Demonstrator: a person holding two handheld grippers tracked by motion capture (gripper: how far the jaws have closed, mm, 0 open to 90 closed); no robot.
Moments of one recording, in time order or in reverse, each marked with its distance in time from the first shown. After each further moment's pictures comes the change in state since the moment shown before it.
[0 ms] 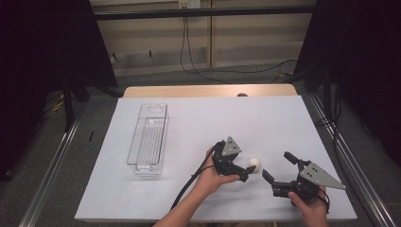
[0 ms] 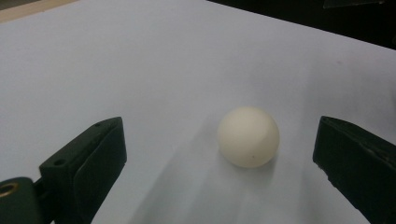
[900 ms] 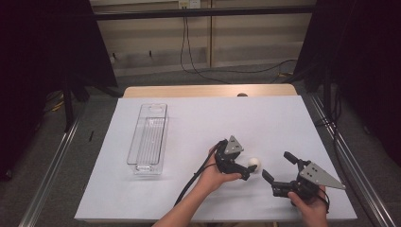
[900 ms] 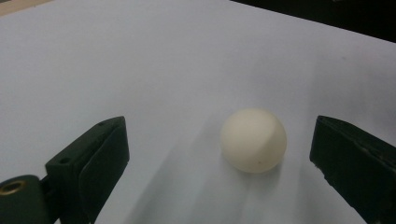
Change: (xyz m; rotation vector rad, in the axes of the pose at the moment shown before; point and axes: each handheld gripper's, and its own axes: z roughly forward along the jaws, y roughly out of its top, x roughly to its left) left arm 0.002 0.002 0.008 0.008 -0.004 -0.006; right arm 0.000 0.000 0.000 0.004 0.007 -0.001
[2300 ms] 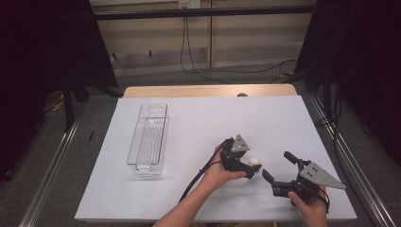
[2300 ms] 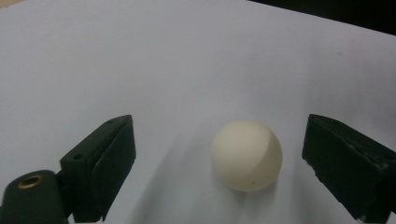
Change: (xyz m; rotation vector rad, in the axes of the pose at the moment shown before) left arm -0.003 0.009 0.013 0.044 -0.030 0.039; right arm 0.000 0.000 0.000 -0.002 0.001 0.001
